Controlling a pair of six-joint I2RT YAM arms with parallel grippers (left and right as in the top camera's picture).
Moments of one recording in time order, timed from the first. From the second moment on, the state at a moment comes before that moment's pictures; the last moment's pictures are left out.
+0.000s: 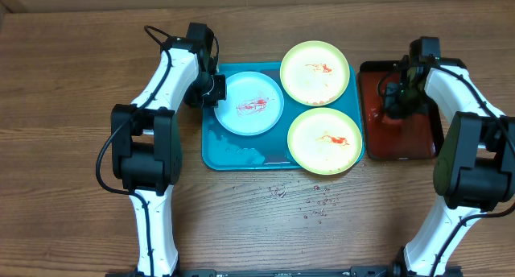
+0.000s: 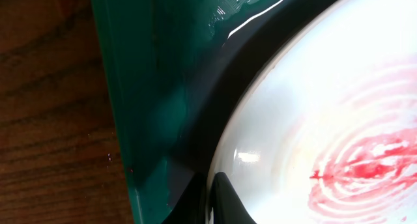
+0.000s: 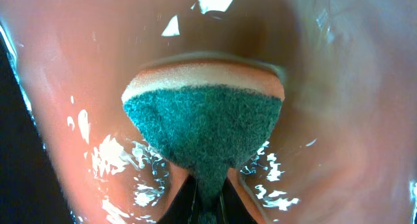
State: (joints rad) left arm -0.15 2.29 1.84 -1.06 0.12 -0.20; right arm -0.12 2.09 1.50 -0.85 -0.04 0.05
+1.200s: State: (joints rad) left arm -0.15 2.29 1.84 -1.09 0.26 -0.14; right arm 0.45 2.12 1.91 -0.96 -0.31 0.33
